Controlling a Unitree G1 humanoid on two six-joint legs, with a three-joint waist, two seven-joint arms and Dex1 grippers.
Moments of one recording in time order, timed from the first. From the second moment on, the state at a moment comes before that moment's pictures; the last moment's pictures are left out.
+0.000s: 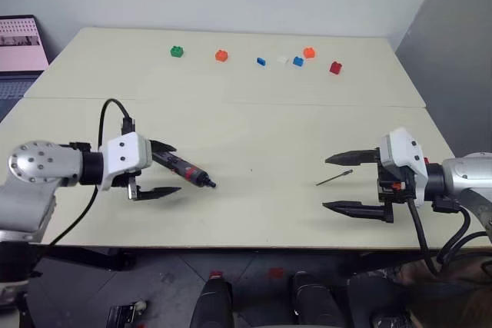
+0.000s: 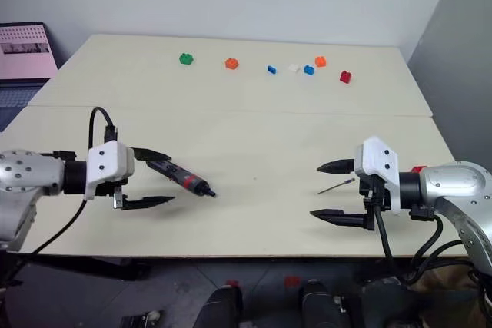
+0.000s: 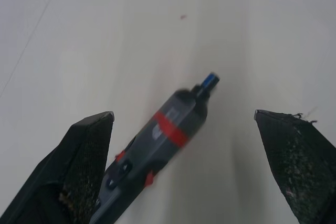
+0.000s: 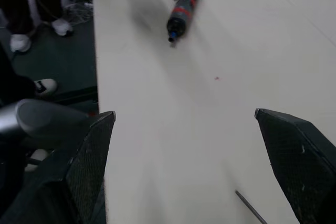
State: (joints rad) left arm -0.36 1.06 0.05 0.01 -0.25 0.04 -1.31; right arm -0.30 -0.91 -0.10 -0.59 0.64 0.72 1.09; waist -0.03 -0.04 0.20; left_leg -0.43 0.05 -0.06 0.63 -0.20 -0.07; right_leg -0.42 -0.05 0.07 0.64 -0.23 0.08
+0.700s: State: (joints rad) left arm -0.90 0.88 -0.42 0.48 0.16 -0.36 -1.59; right arm -0.17 -0.90 -0.11 -0.78 0.76 0.84 0.86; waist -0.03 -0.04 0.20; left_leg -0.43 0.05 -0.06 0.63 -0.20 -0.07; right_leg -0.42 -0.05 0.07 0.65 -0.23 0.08
